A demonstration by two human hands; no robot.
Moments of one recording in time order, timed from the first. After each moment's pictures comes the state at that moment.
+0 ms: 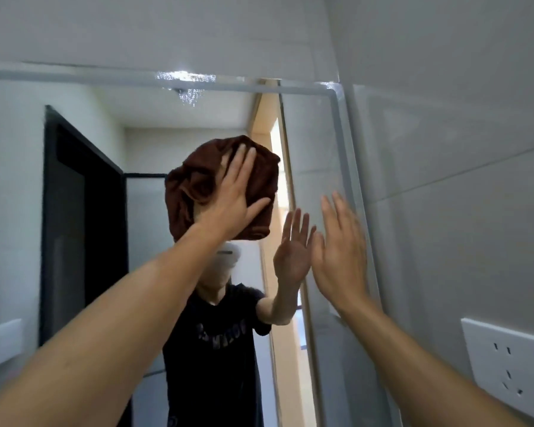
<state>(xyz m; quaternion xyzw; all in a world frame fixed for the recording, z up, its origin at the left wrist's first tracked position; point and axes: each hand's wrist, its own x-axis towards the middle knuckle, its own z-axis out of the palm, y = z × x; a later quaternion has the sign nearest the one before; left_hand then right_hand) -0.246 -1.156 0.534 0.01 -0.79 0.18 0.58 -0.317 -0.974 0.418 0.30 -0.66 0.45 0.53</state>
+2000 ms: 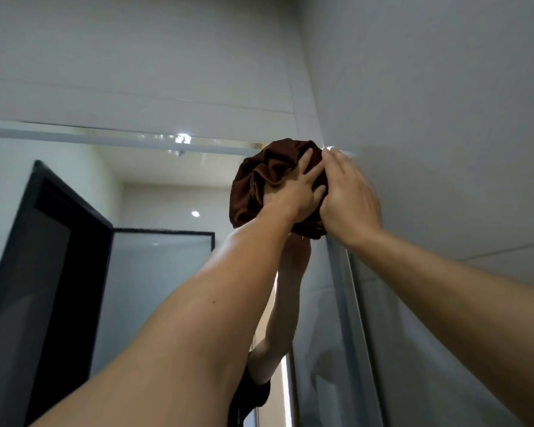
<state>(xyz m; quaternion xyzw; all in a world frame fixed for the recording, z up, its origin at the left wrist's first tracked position) -0.382 -1.033 0.684 0.02 -0.81 0.21 0.55 -0.365 -0.906 0.608 0.32 -0.65 0.36 0.59</state>
